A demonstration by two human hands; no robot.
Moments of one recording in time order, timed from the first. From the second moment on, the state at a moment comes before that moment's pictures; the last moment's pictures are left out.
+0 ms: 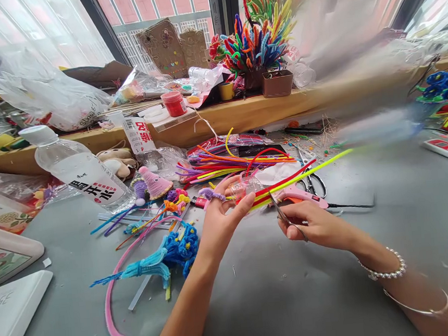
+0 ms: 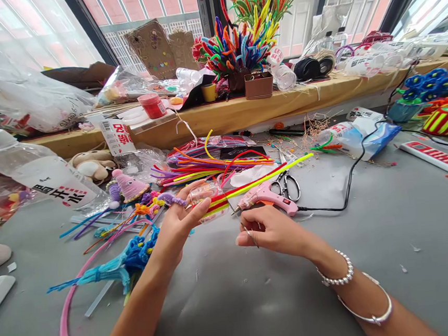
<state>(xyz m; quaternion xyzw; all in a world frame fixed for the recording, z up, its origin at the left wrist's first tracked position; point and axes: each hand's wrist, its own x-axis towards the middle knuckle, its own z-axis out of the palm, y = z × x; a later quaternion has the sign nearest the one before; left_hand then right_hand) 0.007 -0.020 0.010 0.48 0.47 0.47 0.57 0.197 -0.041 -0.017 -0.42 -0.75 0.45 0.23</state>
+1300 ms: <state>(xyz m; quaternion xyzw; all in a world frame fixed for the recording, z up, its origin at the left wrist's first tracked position) 0.004 -0.021 0.010 0.56 0.46 0.44 0.52 0.190 -0.042 -0.021 -0.40 -0.71 0.52 0.27</state>
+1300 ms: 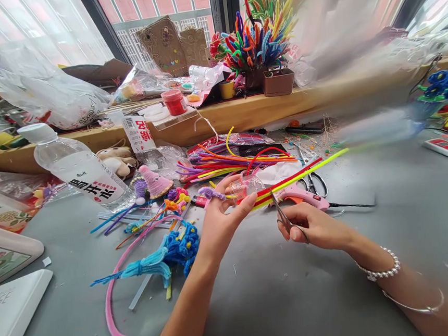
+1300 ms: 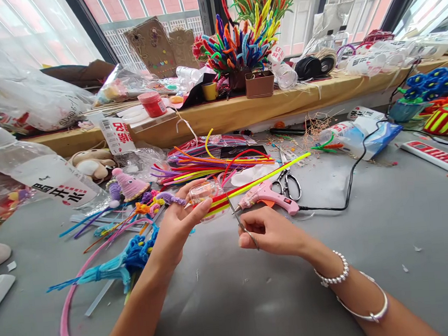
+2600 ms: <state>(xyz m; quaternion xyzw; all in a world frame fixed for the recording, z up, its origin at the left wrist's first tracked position) 0.009 -0.022 0.009 0.52 0.45 0.47 0.56 0.184 -0.042 -0.033 -0.43 -0.66 0.51 0.36</state>
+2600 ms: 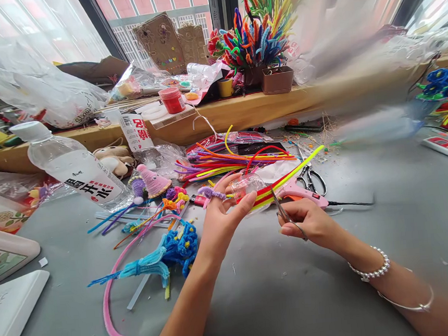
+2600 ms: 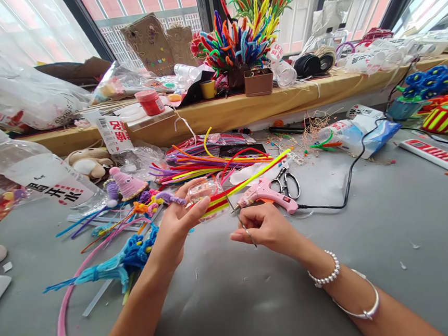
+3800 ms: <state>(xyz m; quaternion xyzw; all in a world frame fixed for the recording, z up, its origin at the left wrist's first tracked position) 0.003 -0.021 0.008 0.55 0.43 0.47 0.54 0.183 -0.041 -0.030 -0.41 -0.64 0.56 0.34</state>
